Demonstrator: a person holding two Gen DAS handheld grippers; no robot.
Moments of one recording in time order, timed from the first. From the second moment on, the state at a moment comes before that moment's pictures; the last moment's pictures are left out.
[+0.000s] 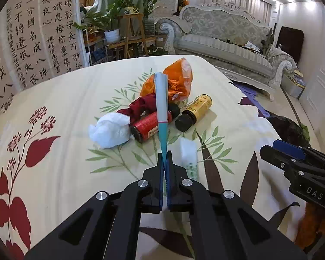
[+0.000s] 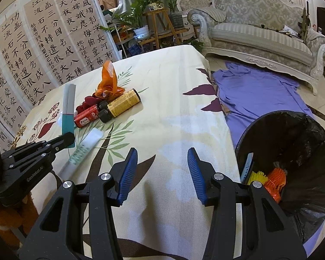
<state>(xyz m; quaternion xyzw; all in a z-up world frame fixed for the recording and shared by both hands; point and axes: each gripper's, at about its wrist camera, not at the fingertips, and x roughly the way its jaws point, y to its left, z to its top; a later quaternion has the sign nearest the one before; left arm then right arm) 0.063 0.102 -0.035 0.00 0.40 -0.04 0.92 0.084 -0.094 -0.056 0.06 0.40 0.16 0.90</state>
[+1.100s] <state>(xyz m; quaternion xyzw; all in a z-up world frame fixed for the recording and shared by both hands) 0.063 0.085 -0.041 0.00 0.44 -0.06 0.90 0.082 -0.097 -0.056 0.06 0.40 0.17 0.90</state>
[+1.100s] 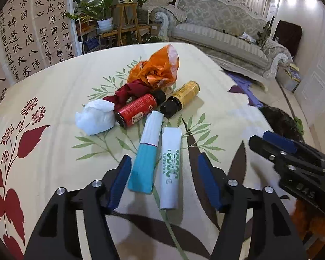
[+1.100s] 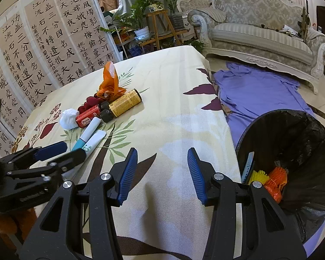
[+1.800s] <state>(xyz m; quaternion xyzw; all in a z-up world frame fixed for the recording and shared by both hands) 0.049 0.104 -0.028 0.00 0.40 -0.05 0.92 0.094 -0.067 -0.041 0.03 0.39 0.19 0.90</state>
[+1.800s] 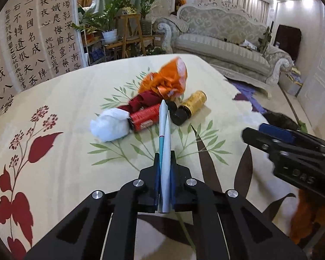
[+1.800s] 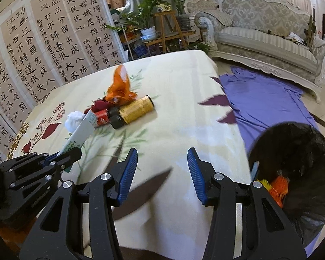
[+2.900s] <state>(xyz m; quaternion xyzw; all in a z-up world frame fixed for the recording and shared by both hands) 0.037 0.200 -0.032 -0.08 0.38 0.00 0.92 0.140 0.005 -0.060 -0.02 0.43 0.13 0.90</state>
